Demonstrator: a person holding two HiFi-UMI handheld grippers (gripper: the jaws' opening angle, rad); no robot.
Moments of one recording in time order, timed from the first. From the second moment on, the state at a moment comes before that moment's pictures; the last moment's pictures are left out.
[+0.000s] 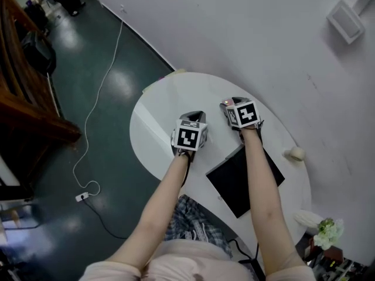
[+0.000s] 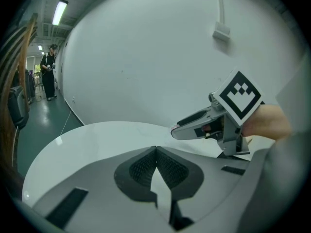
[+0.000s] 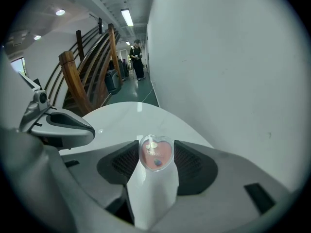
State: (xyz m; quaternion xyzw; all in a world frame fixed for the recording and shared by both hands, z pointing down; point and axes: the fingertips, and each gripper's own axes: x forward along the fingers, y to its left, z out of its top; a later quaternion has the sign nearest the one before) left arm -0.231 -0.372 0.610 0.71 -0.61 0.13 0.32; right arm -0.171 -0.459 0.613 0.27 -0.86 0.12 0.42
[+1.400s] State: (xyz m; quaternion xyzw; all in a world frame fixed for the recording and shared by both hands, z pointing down) left arm -0.028 -0.229 0.587 0.82 -0.44 0.22 0.30; right arm 0.042 -0.229 0.555 0.42 -0.83 0.23 0.29
